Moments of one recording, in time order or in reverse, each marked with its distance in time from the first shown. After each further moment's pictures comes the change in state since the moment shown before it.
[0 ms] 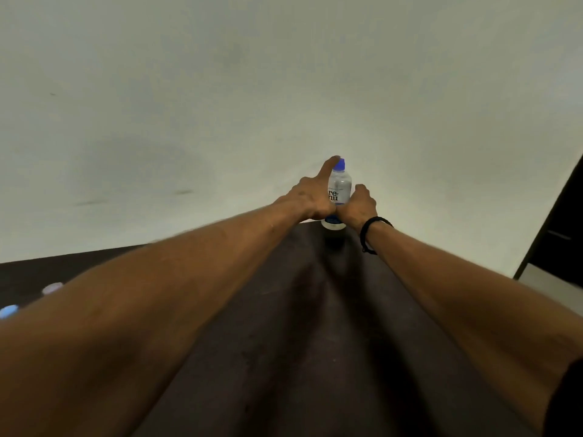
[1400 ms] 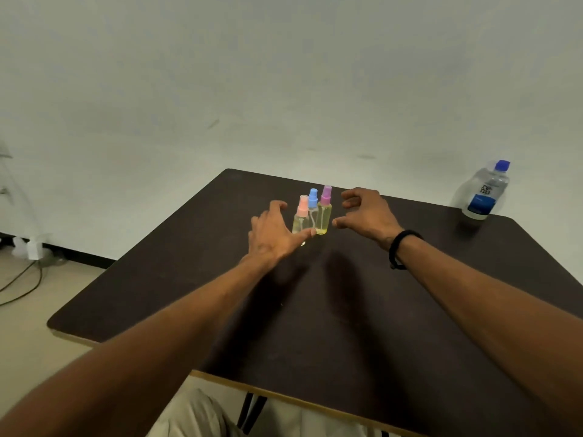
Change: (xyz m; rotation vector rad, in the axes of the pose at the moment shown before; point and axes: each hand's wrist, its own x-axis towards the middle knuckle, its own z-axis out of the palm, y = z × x) left_hand -0.421 -0.189 -0.081 -0.153 0.542 -0.621; right_hand -0.312 -0.135 0.122 -0.075 -0.540 -0.458
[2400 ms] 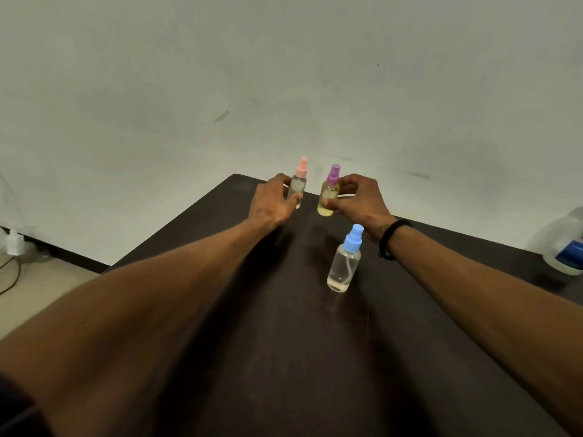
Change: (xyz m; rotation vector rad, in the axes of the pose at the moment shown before) left_hand 0.213 -0.057 0.016 -0.063 0.102 0.098; right_hand 0.186 0.004 0.091 0.180 0.044 -0.067
